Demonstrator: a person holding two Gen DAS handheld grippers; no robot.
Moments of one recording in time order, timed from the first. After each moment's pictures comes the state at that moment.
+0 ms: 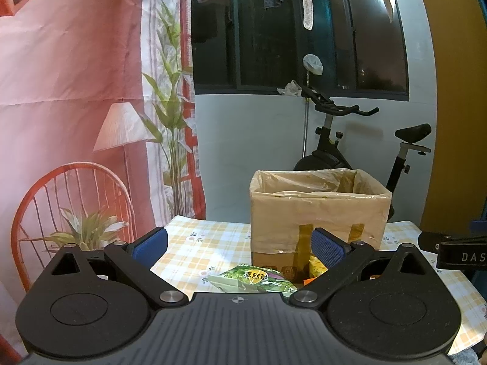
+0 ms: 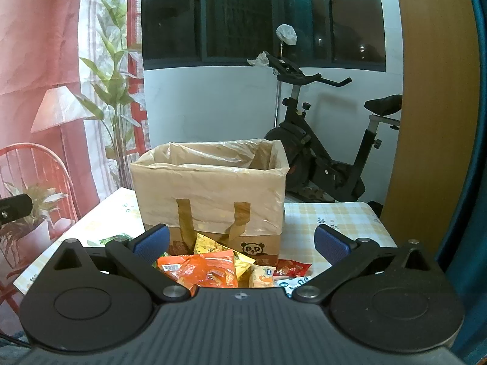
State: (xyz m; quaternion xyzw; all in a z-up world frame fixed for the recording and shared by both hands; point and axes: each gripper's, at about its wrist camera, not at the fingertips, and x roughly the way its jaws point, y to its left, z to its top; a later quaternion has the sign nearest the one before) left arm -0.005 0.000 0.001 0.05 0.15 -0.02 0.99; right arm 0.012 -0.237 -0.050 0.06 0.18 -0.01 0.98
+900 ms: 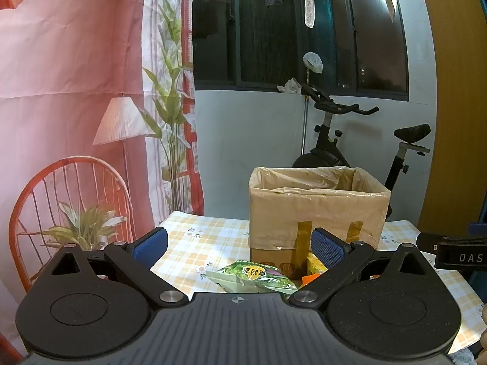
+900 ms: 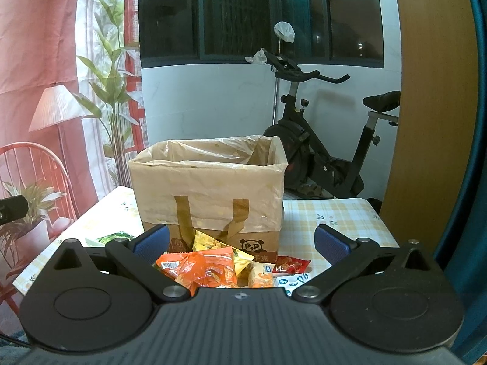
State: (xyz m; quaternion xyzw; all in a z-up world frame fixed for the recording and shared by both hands) left arm -0.003 0.002 -0.001 0.04 0.16 -0.02 0.99; right arm 0.011 -0.236 -0.051 0.06 0.18 -0.02 0.98
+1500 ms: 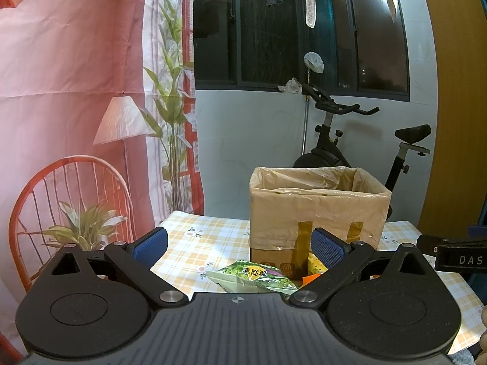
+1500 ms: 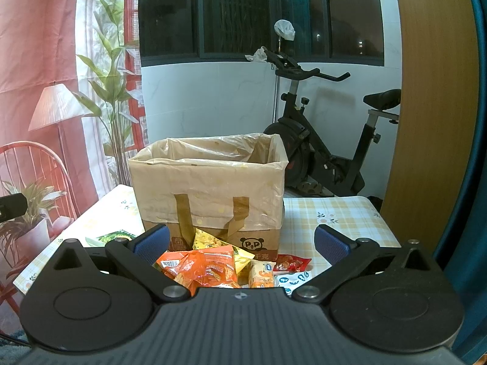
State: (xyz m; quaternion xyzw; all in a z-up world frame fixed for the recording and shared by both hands) left arm -0.003 0.003 -0.001 0.04 0.16 -0.02 0.99; right arm 0.012 -0.236 -0.051 0.06 0.19 -0.02 0.98
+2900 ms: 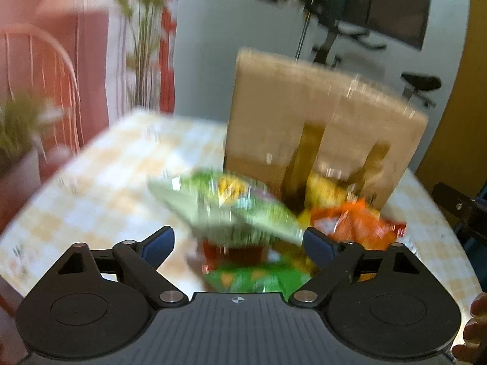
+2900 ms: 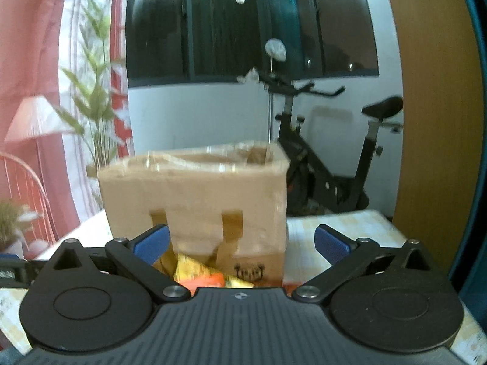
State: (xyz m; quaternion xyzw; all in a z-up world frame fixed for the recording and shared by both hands) left arm 0.124 0.002 -0.133 -0.04 0.34 -0.08 0.94; right arm 0.085 -0.242 -0.125 0.08 0.14 -0.02 0.99
